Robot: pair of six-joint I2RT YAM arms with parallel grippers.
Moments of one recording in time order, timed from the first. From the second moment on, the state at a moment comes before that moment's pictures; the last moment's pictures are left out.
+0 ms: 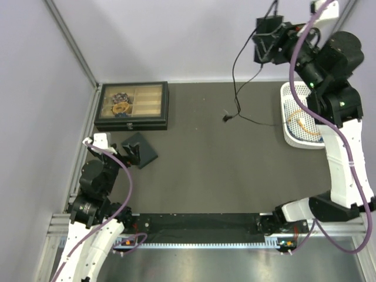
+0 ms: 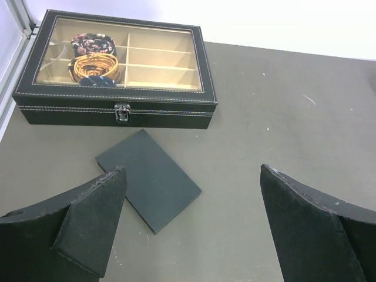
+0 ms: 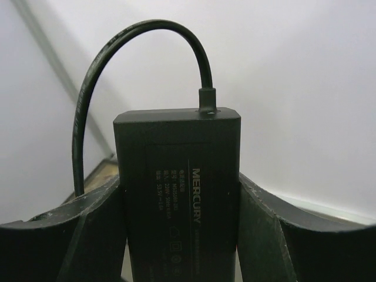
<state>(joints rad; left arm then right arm) -0.27 0.32 0.63 -0.41 -0.15 -0.22 0.31 1.36 2.03 -0.48 -0.11 0.20</state>
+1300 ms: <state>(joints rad) -0.27 0.30 0.63 -0.41 -0.15 -0.23 0.25 1.47 1.05 -0.43 0.38 0.34</state>
